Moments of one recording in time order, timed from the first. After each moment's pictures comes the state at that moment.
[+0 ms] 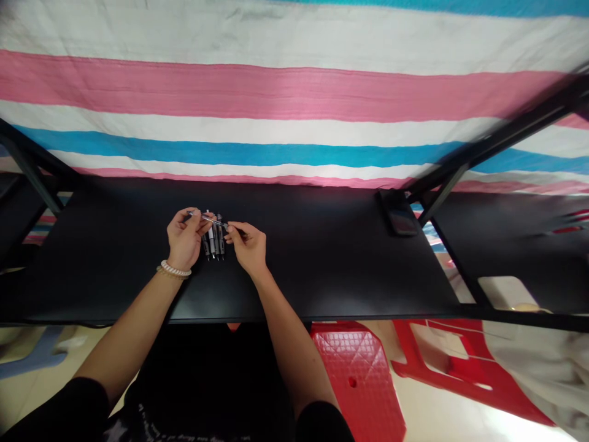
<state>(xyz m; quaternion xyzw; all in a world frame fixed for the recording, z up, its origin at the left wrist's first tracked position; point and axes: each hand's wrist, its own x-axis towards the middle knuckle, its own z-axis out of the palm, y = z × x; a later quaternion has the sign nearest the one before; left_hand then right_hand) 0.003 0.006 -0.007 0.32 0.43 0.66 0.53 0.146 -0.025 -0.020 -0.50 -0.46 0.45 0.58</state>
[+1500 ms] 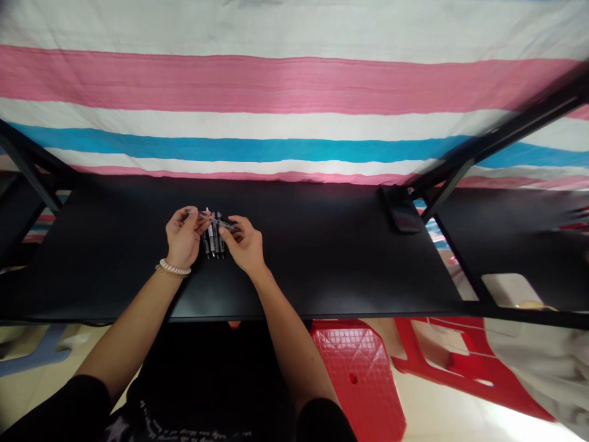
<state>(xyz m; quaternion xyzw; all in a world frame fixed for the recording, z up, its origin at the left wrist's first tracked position) 0.002 0.007 -0.006 0.28 0.43 0.67 0.54 0.145 -0.029 -0.023 -0.52 -0.51 0.42 0.54</state>
